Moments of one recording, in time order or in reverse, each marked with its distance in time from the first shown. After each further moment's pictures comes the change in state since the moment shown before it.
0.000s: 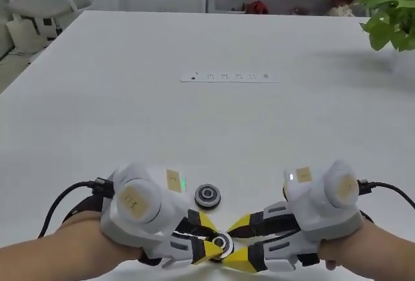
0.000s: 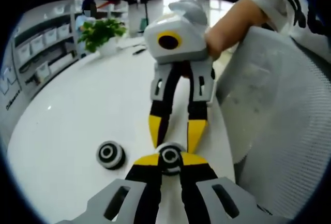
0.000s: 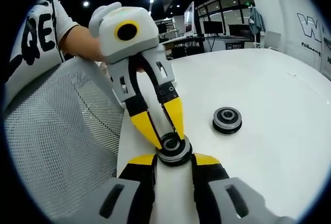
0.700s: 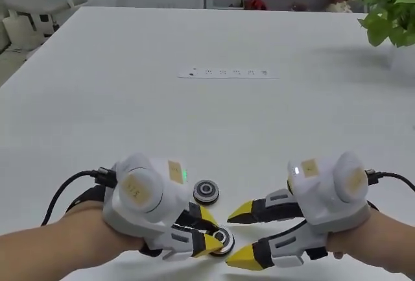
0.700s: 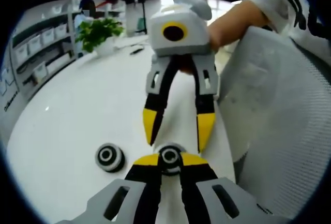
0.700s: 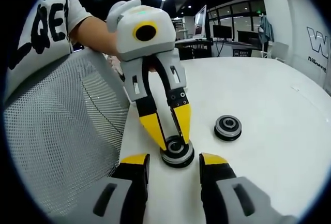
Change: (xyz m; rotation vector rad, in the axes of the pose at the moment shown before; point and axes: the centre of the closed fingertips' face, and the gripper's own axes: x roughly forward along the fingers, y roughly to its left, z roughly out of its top) left arm 0.001 0.000 0.002 0.006 0.006 -0.025; right arm -0.007 0.003 0.006 -0.105 0.004 0.018
